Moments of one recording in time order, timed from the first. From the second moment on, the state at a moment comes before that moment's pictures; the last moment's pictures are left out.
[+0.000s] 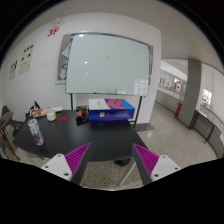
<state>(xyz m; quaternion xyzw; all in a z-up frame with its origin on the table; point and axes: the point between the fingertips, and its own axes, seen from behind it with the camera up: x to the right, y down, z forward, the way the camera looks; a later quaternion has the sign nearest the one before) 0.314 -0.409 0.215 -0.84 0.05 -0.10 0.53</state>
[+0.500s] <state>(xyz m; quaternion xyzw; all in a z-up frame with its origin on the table) 0.117 -0.411 0.061 -0.89 0.00 -0.03 0.46</state>
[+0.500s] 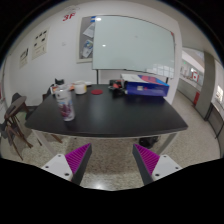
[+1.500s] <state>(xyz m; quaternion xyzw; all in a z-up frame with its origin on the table) -0.053 -0.143 0.073 -0.82 0.00 -0.08 0.57</state>
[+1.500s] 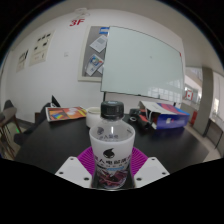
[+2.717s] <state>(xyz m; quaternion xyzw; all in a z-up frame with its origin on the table) -0.047 0.192 0.181 -0.27 -0.65 -0.61 0.35</state>
